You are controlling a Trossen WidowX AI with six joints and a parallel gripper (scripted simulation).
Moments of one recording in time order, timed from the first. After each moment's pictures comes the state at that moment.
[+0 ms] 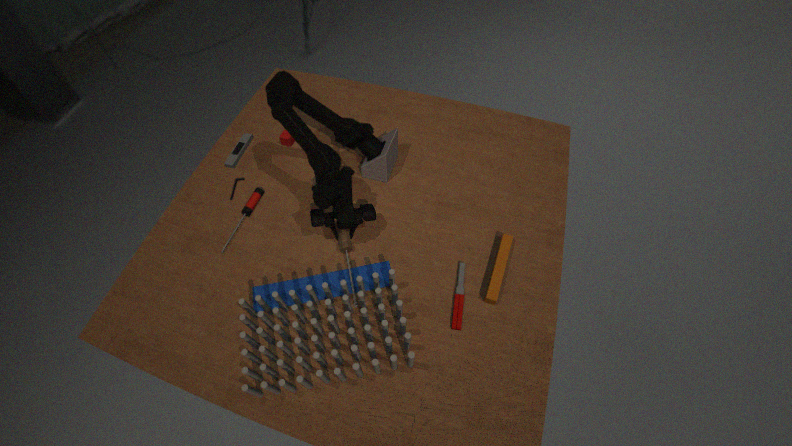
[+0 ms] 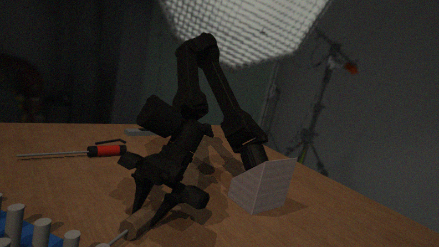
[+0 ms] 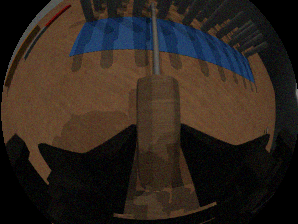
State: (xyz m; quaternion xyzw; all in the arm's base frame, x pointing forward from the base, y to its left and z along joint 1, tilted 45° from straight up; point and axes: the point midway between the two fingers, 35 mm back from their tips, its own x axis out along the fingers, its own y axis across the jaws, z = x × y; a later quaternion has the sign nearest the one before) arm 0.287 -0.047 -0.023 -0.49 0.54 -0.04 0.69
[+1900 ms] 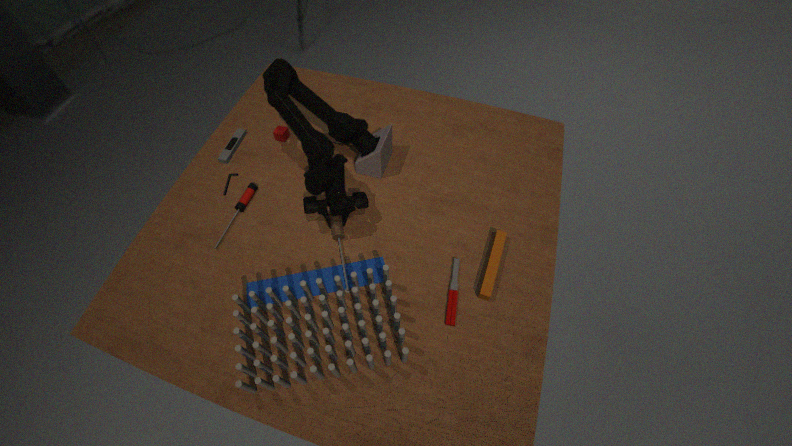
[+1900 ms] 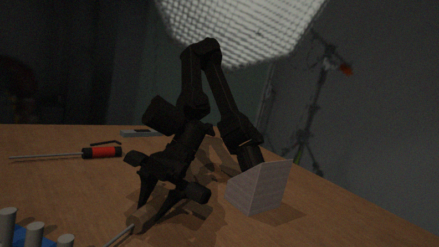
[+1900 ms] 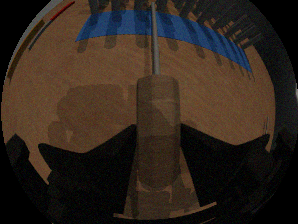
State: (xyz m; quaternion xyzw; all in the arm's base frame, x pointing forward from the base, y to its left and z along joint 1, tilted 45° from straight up) arm 0.261 -0.057 -0.013 -0.49 0.54 -0.04 0.69
